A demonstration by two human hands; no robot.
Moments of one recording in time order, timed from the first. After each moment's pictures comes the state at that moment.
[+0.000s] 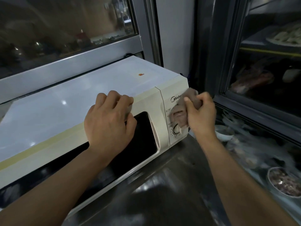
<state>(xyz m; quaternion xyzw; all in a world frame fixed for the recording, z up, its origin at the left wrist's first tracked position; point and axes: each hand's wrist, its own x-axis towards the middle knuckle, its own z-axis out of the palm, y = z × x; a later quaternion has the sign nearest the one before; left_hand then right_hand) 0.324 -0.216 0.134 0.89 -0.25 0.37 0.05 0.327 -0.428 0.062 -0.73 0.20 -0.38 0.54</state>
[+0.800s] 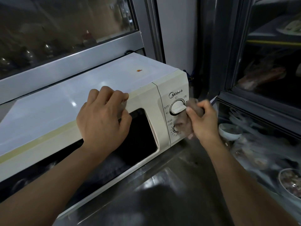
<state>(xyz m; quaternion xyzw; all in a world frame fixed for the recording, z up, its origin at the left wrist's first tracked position) 0.318 -0.222 0.136 0.90 -0.22 0.36 0.07 0.333 -0.449 0.013 -0.71 0.16 -0.32 0.61</state>
